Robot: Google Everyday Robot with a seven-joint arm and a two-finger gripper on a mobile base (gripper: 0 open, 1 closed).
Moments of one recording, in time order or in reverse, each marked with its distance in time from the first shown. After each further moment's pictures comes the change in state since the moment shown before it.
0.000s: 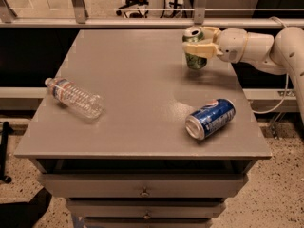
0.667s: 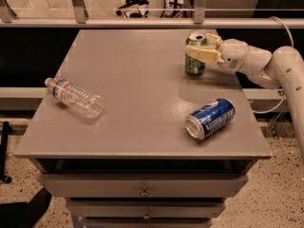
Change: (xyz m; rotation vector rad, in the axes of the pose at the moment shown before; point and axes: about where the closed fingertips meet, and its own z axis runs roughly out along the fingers) arm 0.014 0.000 -0.012 0.002 -0.166 0.091
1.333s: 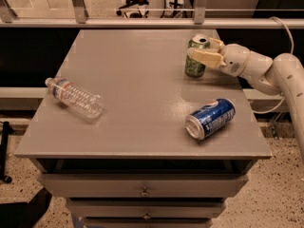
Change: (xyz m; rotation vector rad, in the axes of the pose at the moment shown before) arm 0.012 -0.003 -0.009 0.029 -0.032 0.079
